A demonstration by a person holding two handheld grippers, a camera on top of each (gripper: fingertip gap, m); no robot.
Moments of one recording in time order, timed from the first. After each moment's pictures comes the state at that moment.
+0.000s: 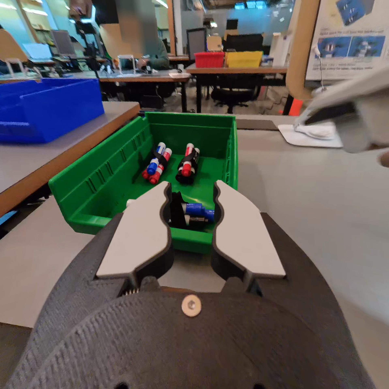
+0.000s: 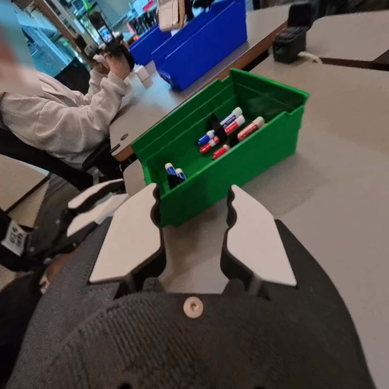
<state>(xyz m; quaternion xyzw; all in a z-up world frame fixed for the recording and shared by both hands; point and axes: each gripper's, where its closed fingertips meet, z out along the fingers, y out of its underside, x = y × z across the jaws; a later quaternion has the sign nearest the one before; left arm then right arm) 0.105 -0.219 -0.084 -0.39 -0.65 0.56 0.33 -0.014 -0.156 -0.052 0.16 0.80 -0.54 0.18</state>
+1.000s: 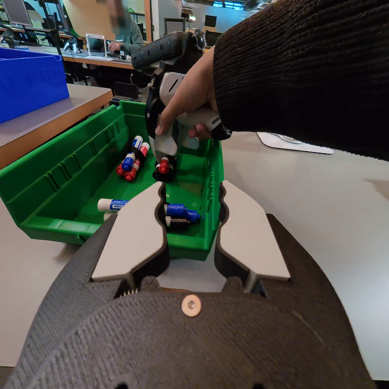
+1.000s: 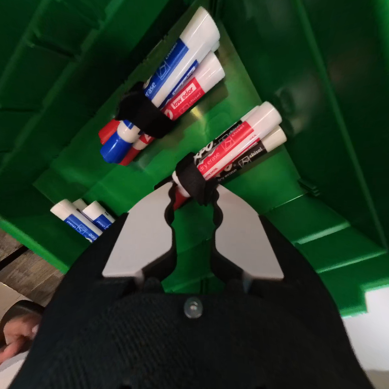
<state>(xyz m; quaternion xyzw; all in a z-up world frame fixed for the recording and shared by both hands) 0.089 -0.213 -0.092 -0.40 -0.65 0.52 0.39 -0.051 -0.324 -0.181 0.16 0.98 -0.07 0.05</state>
